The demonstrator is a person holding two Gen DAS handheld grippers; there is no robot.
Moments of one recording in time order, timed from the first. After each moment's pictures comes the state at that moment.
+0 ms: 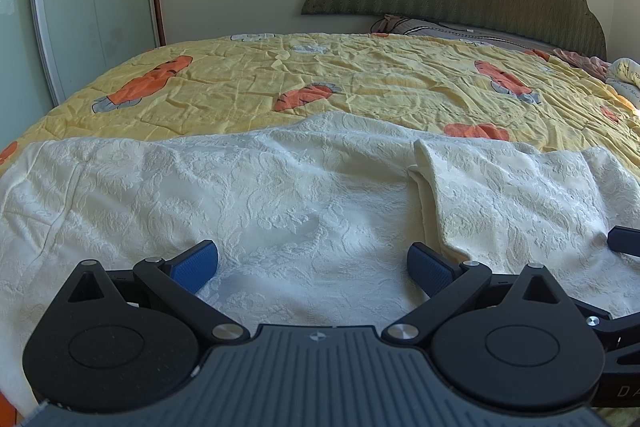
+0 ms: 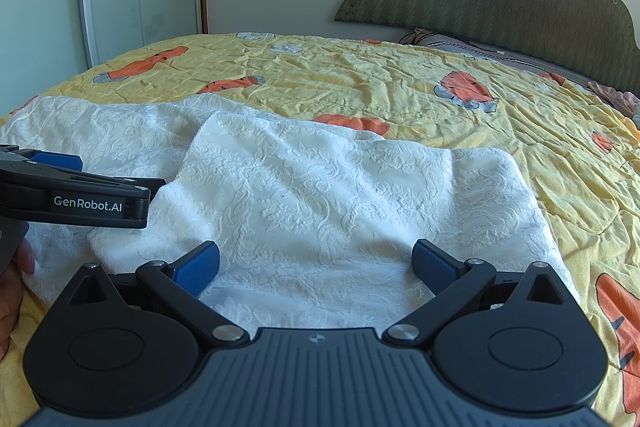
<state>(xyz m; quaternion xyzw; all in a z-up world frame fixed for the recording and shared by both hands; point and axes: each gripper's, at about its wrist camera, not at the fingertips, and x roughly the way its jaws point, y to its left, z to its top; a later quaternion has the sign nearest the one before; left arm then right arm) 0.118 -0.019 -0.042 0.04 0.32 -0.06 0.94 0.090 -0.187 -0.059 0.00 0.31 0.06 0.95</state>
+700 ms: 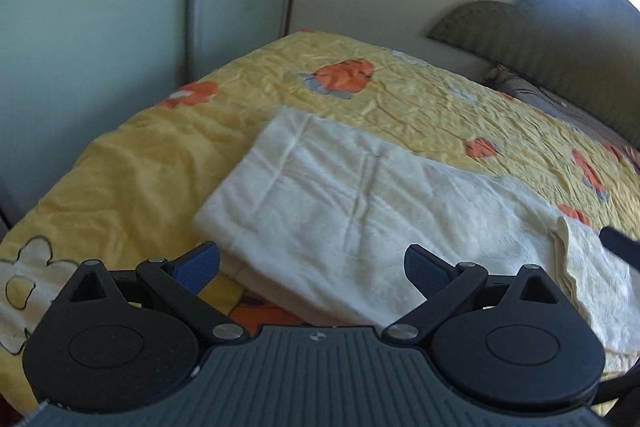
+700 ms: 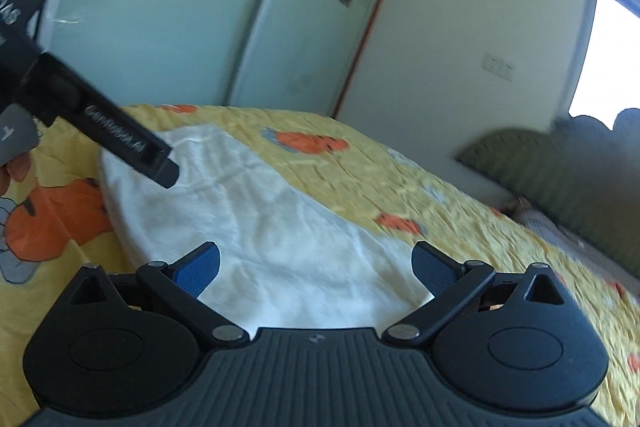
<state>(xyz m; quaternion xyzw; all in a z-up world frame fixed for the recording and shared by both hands) 0.047 0.181 0.029 -0.11 0.34 0.07 0.93 0.035 -0.009 -0.001 -0.21 0.13 0.25 0.94</state>
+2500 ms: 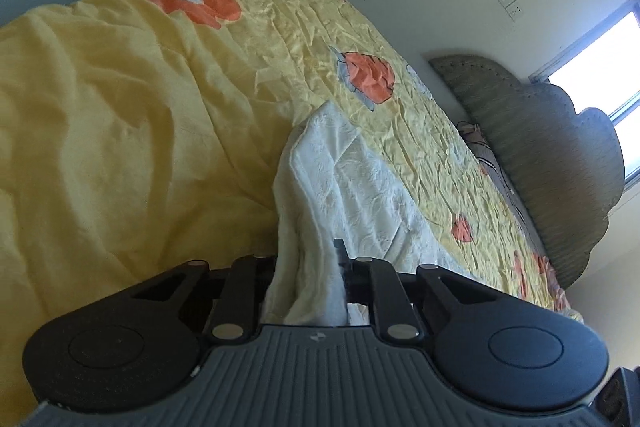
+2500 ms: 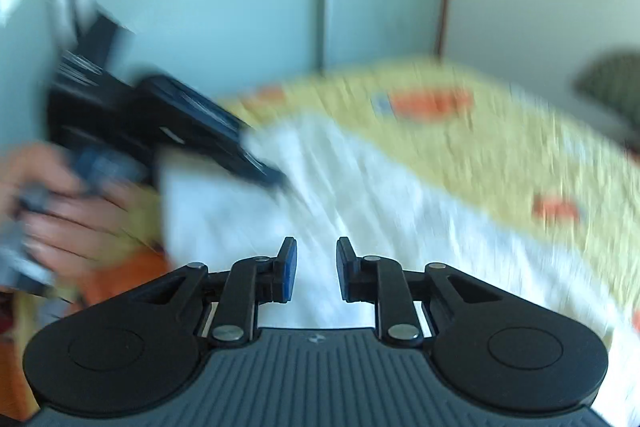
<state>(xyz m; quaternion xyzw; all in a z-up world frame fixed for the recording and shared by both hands) 0.131 0.266 -0.022 -0.35 0.35 0.00 0.87 0.131 0.035 -0.015 -0.10 0.34 0.35 0.87</state>
